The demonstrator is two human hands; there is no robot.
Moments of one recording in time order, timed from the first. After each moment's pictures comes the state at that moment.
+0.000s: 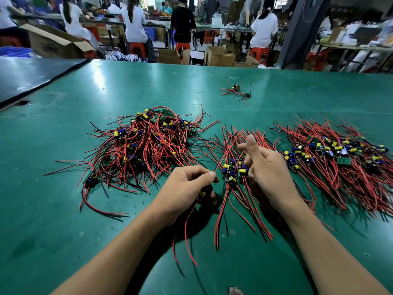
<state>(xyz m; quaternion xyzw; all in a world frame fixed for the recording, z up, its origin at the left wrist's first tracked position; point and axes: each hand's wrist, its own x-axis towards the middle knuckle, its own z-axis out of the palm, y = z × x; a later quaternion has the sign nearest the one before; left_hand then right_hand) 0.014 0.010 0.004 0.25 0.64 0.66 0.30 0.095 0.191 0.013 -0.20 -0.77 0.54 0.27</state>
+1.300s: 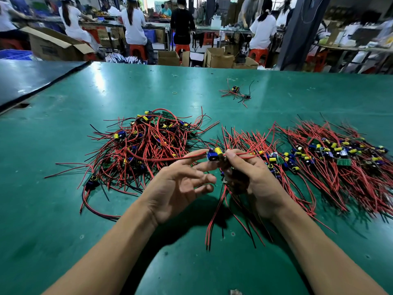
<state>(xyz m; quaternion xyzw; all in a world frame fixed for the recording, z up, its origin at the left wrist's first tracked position) 0.002 0.001 0.021 0.17 0.36 0.79 0.46 0.095 0.156 0.025 -0.08 -0.63 0.76 0.14</state>
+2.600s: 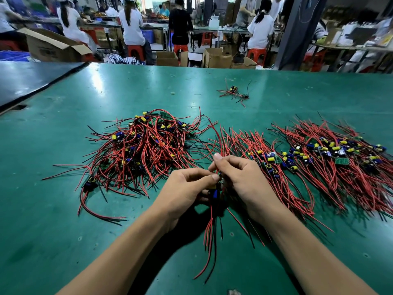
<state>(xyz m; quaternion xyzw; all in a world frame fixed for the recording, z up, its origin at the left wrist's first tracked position) 0.019 0.015 0.010 0.20 0.60 0.71 0.32 0.085 0.147 0.012 -0.15 -0.66 0.72 0.16</state>
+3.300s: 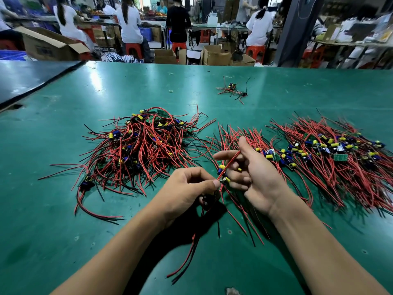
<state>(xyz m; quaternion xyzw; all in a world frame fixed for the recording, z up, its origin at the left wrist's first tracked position) 0.018 0.013 0.008 0.27 0.63 0.66 0.32 0.085 0.164 0.026 -0.21 -0.52 0.82 0.11</state>
